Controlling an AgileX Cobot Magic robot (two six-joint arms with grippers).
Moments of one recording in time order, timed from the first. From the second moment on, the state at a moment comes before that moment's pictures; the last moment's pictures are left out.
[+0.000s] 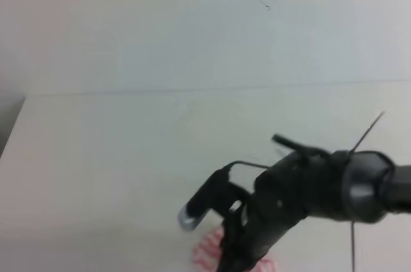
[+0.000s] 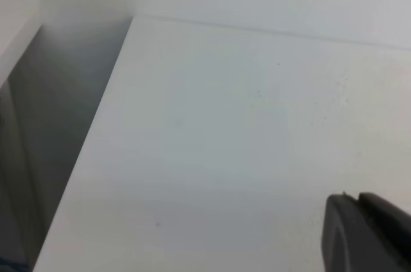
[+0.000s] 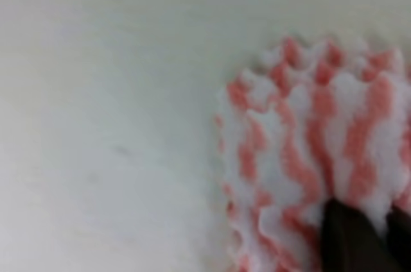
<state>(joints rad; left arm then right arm) -0.05 -0.03 0.04 0.05 0.31 -0.30 0.76 1.98 -1.16 0.12 0.56 -0.28</state>
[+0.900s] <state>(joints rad) -0.05 -0.03 0.04 0.05 0.31 -0.30 0.70 2.31 -1.76 -0.31 0.92 -0.06</state>
